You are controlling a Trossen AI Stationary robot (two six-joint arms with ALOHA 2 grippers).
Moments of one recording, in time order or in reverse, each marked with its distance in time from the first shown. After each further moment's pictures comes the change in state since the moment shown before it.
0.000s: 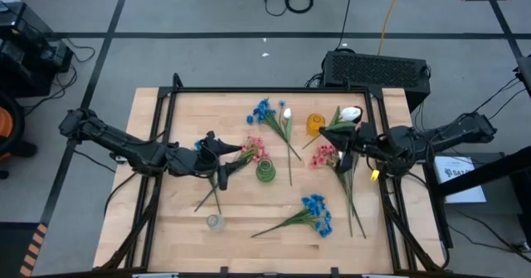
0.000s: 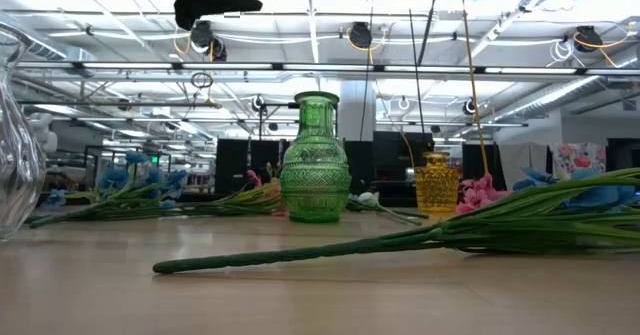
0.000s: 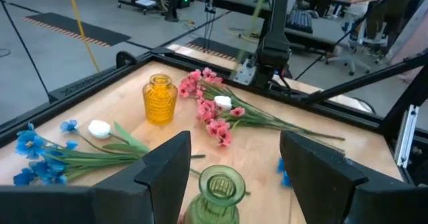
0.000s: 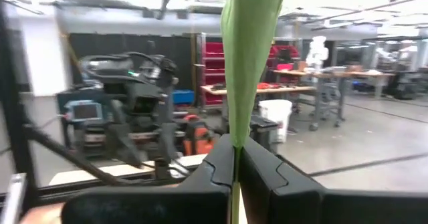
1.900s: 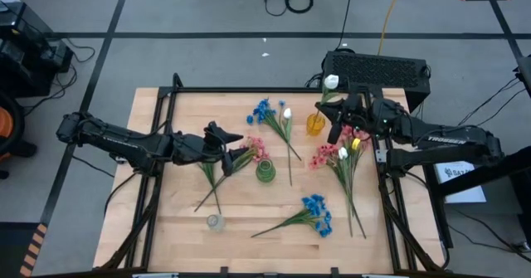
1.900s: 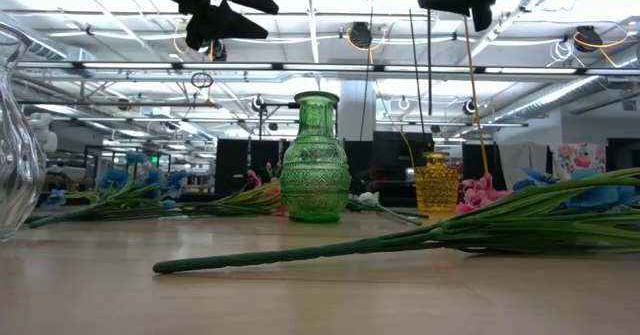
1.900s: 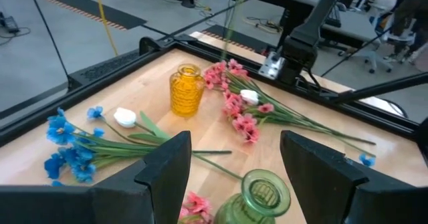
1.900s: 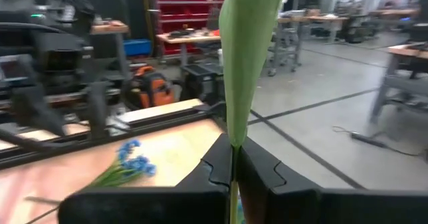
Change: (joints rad) left arm 0.161 -0.001 0.000 -0.057 0.117 -0.027; right arm -0.459 0.029 0.093 -0.313 -0.297 0.112
